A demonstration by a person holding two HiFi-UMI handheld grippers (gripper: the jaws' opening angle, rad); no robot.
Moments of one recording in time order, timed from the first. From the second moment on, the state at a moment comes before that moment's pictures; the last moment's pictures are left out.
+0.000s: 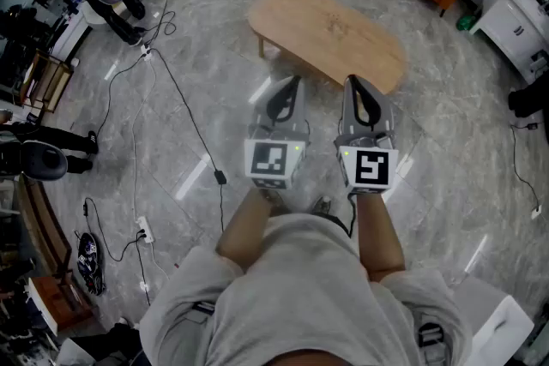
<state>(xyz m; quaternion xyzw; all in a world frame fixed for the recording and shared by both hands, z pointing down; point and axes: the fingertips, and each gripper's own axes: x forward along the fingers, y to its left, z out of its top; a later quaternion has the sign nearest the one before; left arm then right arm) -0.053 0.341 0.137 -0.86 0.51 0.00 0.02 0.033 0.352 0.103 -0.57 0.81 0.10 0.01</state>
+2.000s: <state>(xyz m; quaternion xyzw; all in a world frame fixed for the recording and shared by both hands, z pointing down) -0.028 0.190 0.233 -0.85 0.51 -0.08 -0.07 0.084 0.199 0.194 -0.58 0.81 0.02 -0.03</state>
